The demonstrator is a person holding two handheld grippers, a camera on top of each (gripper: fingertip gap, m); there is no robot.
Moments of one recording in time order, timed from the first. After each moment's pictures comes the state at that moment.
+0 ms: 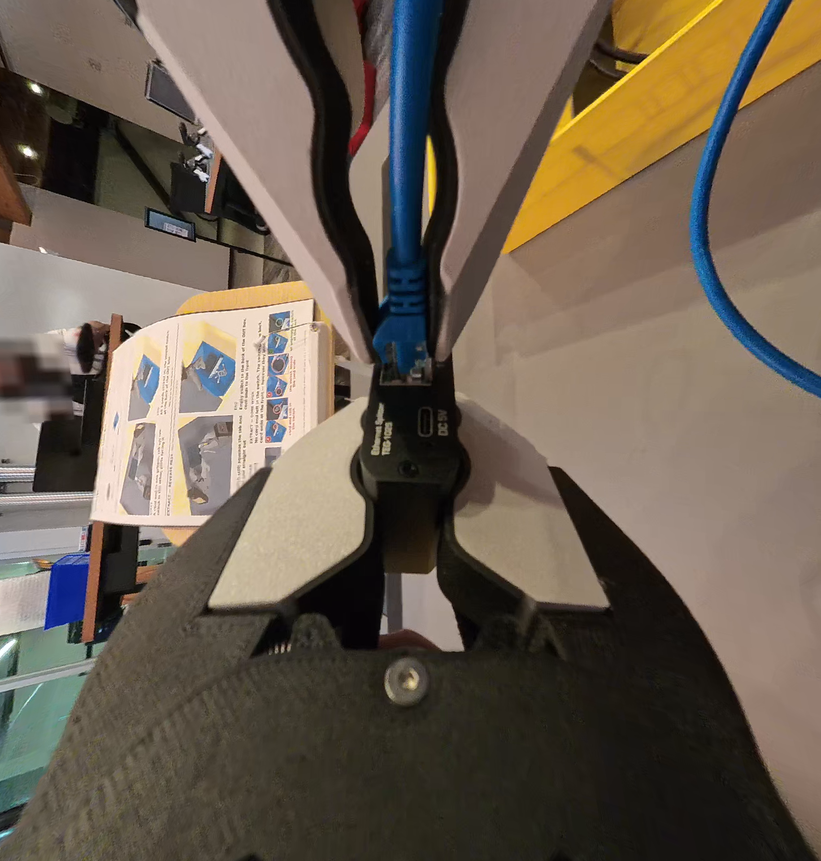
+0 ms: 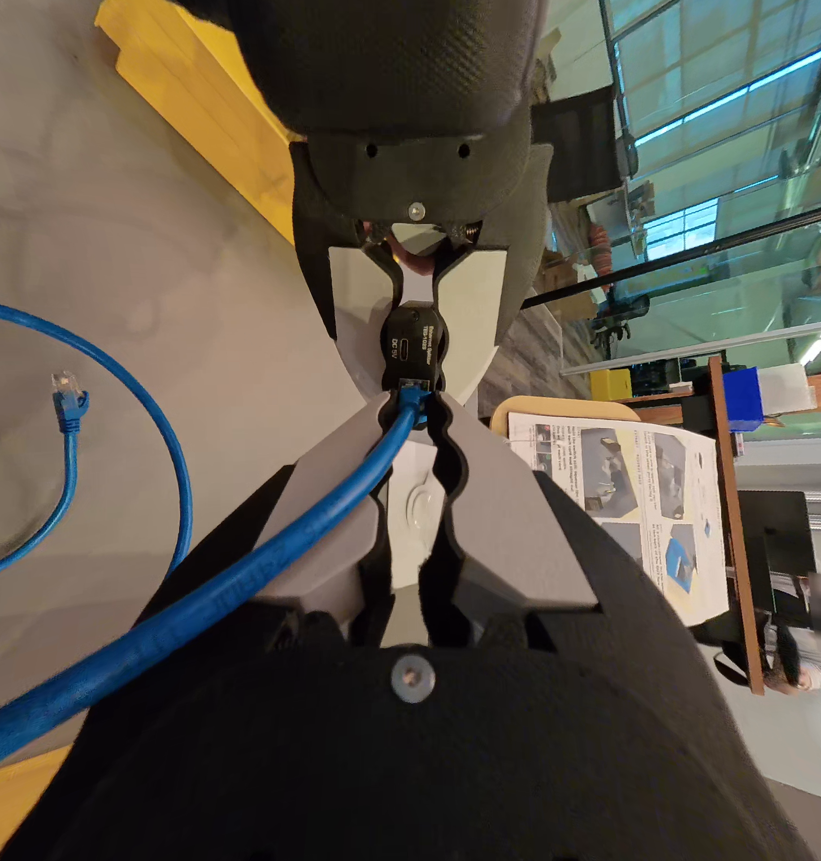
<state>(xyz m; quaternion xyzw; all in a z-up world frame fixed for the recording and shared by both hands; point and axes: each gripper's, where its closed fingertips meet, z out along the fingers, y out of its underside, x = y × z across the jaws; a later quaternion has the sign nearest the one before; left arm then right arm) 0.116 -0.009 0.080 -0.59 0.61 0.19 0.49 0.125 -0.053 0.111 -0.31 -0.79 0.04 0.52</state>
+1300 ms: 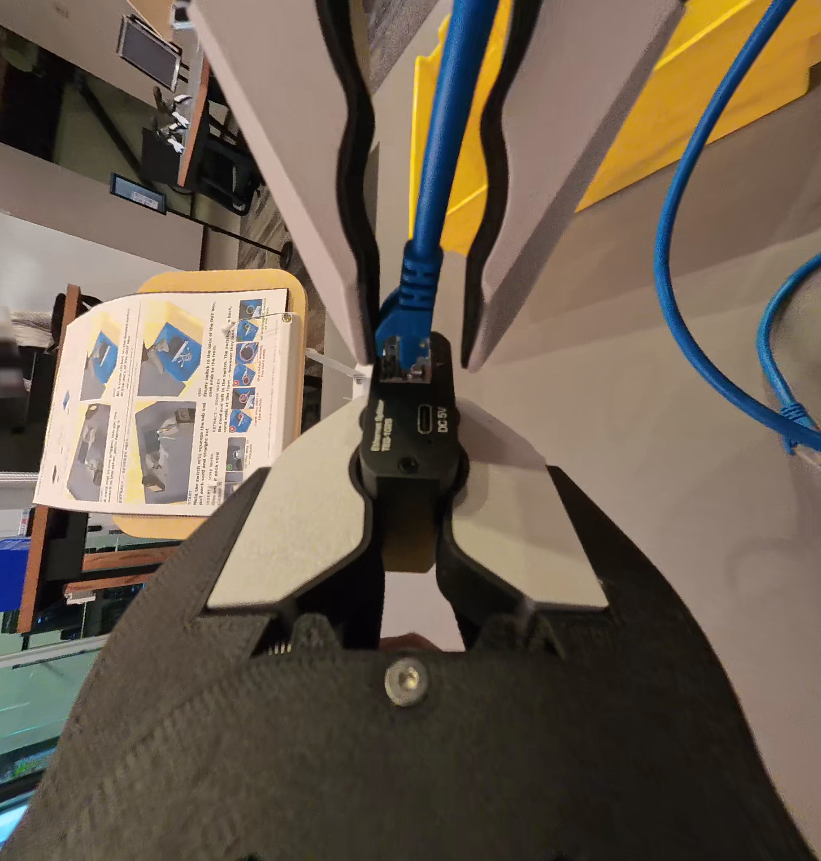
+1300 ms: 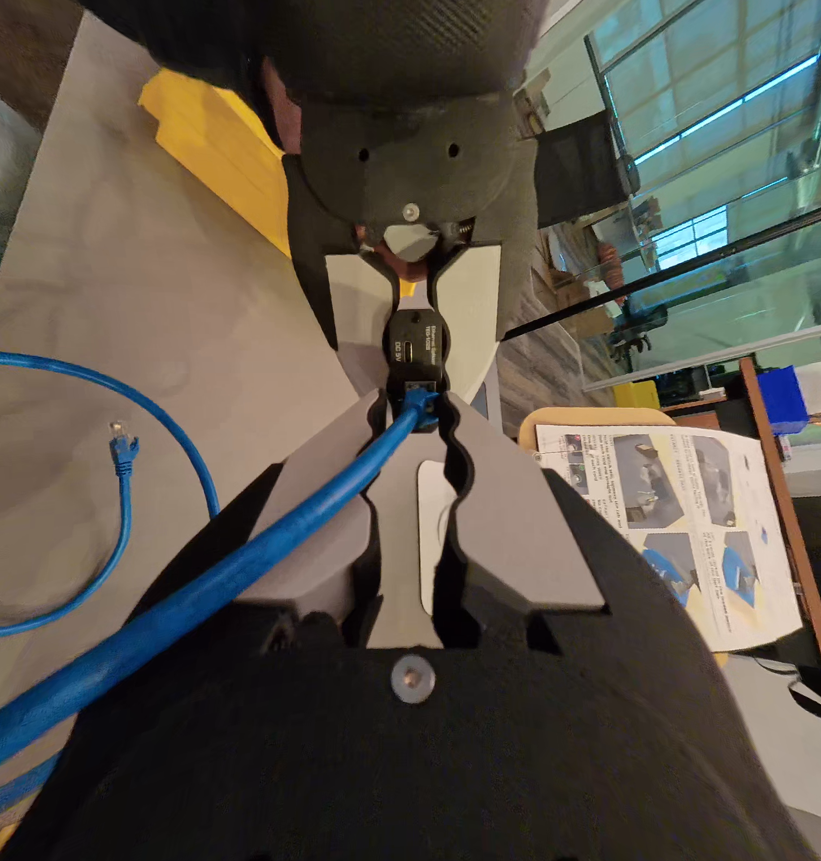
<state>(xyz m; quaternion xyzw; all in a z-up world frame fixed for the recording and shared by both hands) 0.121 -0.020 0.071 -0.62 0.59 0.16 0.49 0.130 -0.062 0.101 -0.33 -0.78 0.10 0.53</state>
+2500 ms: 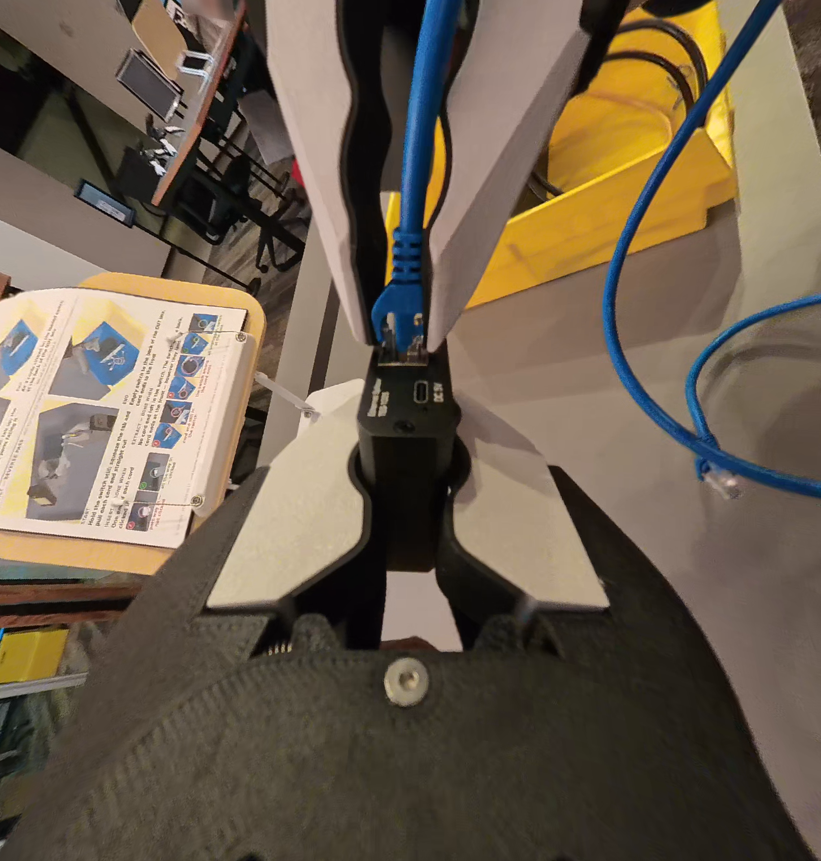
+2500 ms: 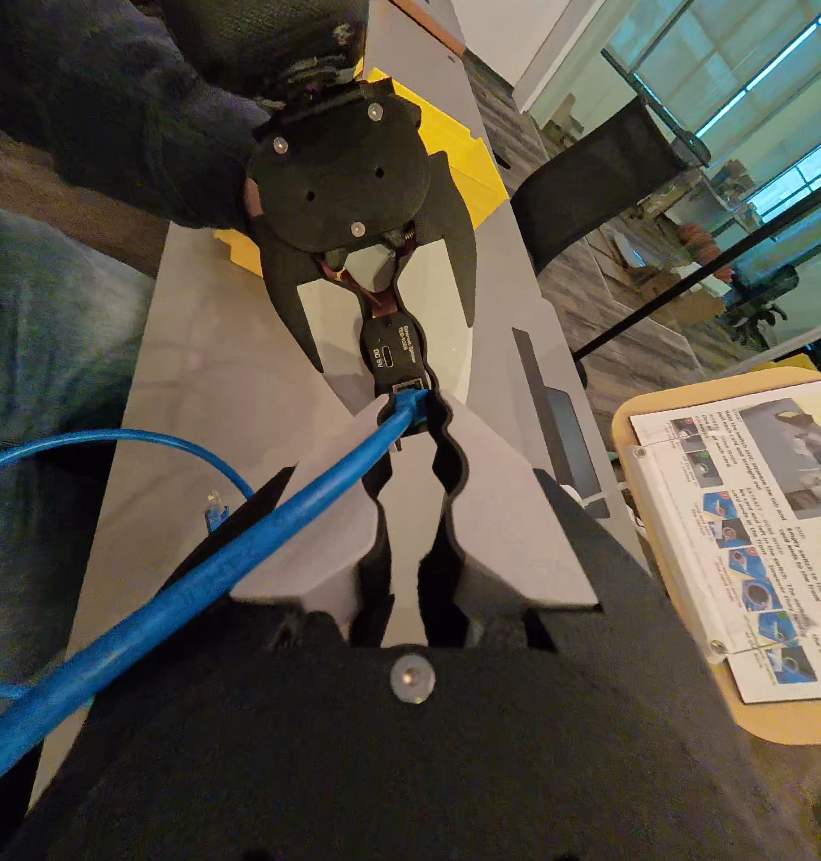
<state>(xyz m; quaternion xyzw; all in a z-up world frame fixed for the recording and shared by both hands) 0.134 -0.029 0.055 -0.64 0.55 0.06 0.53 0.137 -0.063 0.094 -0.40 -0.74 0.25 0.48</state>
